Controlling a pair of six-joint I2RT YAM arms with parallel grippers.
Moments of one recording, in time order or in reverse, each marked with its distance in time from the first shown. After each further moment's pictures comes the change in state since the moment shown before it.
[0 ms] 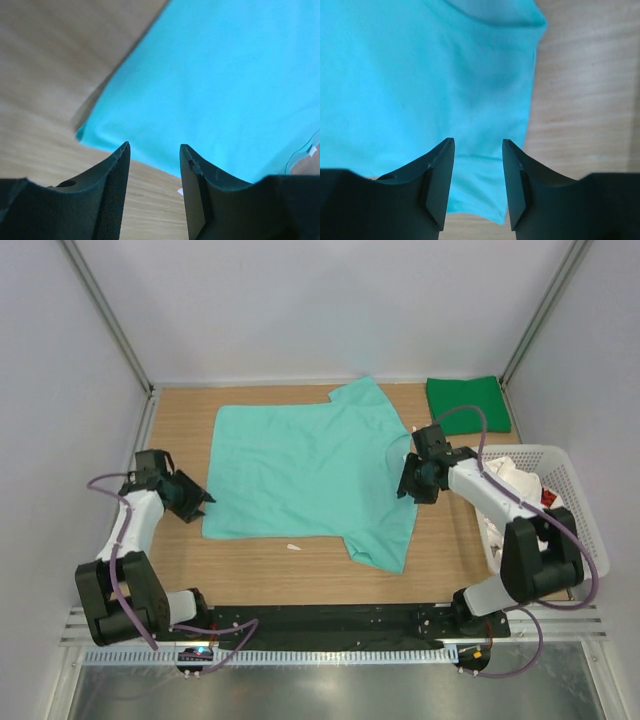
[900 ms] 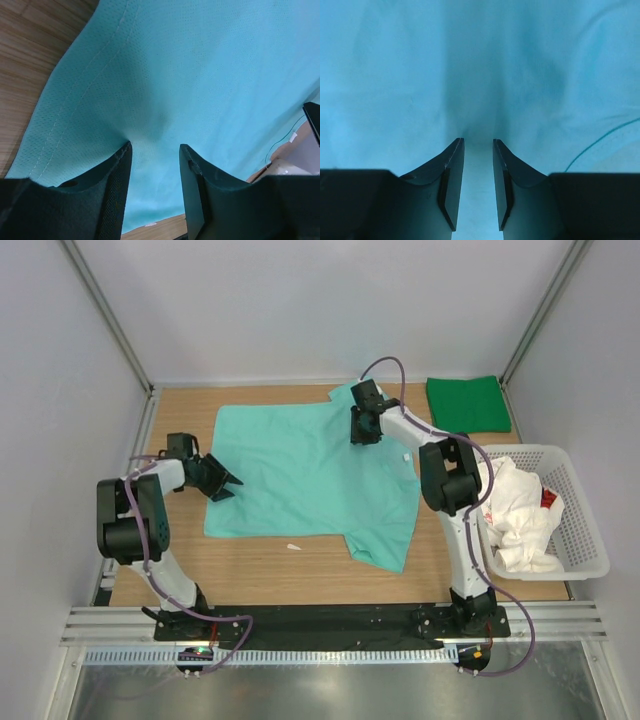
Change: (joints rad) left arm -0.140 0.525 0.208 0.313 0.184 -0.042; right arm 0.114 0.884 0.883 0.153 0.087 -0.210
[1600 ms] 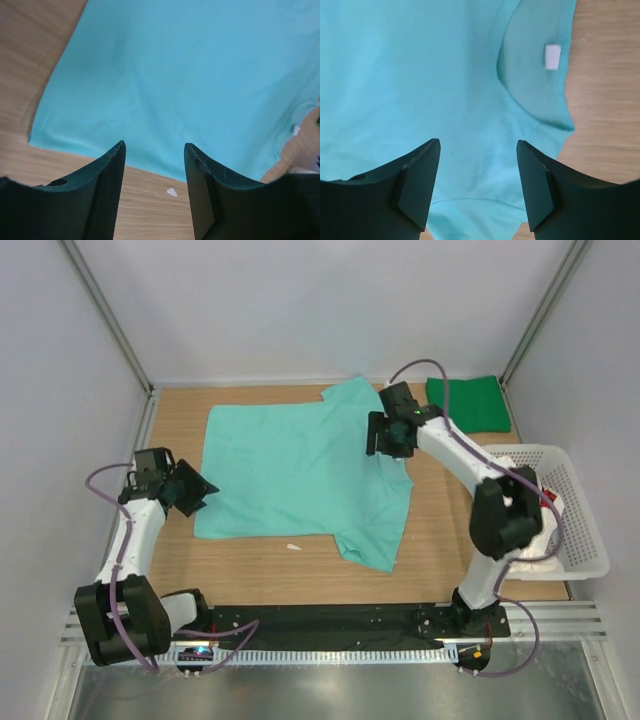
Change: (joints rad) left arm 0.069 -0.574 -0.138 -0.229 -0.145 0.081; right arm -0.004 -0.424 -0.289 -0.154 -0.010 0.023
